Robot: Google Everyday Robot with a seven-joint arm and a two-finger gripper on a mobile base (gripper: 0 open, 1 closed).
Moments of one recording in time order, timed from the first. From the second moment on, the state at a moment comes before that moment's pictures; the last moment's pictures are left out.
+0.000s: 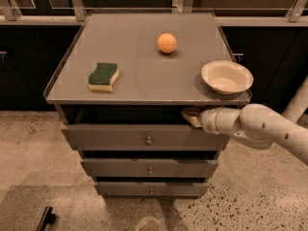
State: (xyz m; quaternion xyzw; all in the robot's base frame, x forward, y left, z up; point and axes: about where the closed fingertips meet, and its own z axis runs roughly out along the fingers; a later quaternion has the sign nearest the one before) arm 0.652 -0.146 0.677 -0.37 0.76 0.15 0.51
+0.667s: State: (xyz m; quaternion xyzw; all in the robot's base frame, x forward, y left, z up) arm 0.624 -0.140 0.674 -0.38 0.77 0.18 0.48
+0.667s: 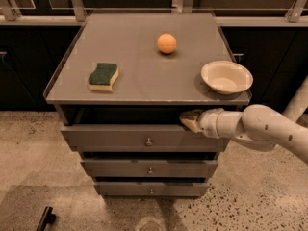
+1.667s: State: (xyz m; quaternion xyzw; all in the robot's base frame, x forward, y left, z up) arm 0.594 -0.142 0.710 -0.32 0.78 0.21 0.50
